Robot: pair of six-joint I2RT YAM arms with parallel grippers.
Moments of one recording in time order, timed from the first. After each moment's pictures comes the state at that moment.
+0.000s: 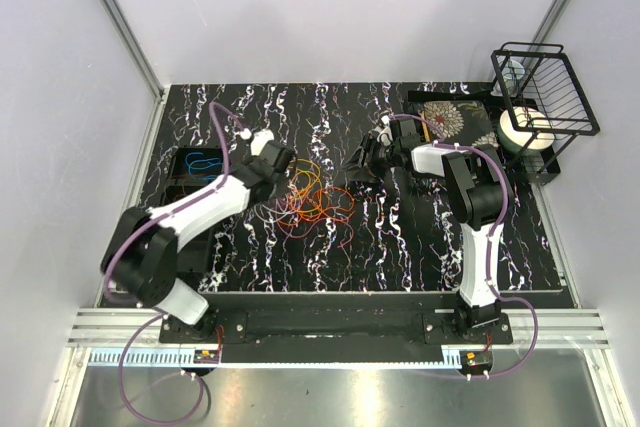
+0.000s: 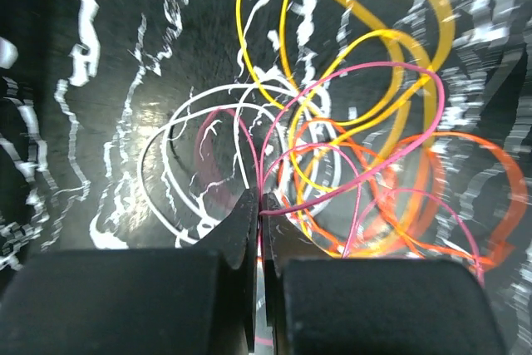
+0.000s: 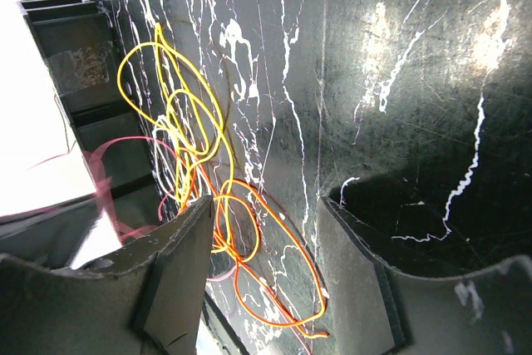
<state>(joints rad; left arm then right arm) -0.57 1.55 1.01 -0.43 -0.38 -0.71 0.29 2.15 1.31 0.00 -0.70 0.75</state>
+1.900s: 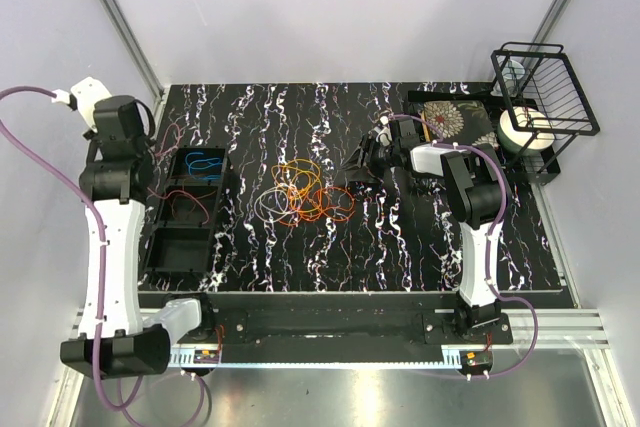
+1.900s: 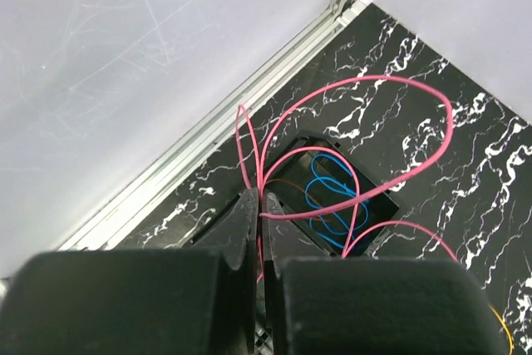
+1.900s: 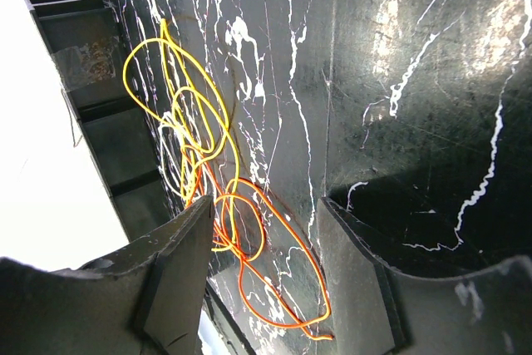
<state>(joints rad) 0.09 1.09 1.41 -0.78 -0.54 -0.37 0.29 2.16 1.32 0.01 -0.72 0.76</state>
